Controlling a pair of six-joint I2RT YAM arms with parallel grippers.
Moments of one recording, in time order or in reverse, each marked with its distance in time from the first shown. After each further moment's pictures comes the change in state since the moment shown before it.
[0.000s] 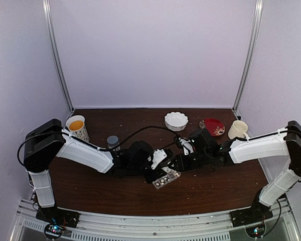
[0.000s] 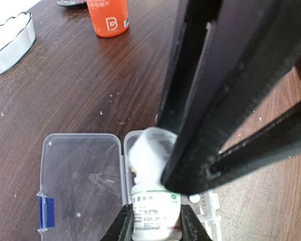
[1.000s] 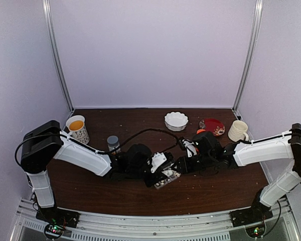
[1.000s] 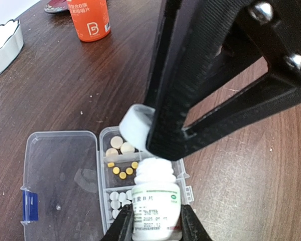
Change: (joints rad) left arm -0.026 -0.028 -0.054 0.052 0.029 -0.016; right arm 0.004 -0.059 -0.069 0.014 0.012 0.012
